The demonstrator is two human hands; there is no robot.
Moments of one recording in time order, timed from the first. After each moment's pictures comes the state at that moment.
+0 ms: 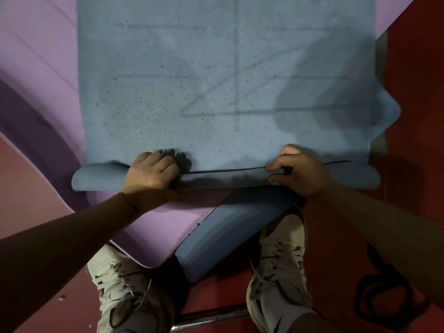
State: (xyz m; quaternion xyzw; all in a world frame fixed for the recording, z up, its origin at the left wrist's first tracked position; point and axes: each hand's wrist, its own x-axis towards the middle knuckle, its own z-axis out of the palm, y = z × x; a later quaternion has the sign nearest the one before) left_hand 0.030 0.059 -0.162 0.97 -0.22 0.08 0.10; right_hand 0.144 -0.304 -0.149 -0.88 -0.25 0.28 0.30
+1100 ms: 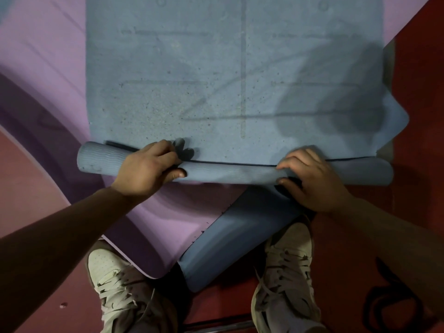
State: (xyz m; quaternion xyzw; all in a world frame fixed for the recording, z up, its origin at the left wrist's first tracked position) left_hand 0.054 0.080 -0.143 0.97 -0.12 -0.07 0.21; right_hand 0.140 -0.302 -0.125 -0.90 -0.35 0.18 0.21
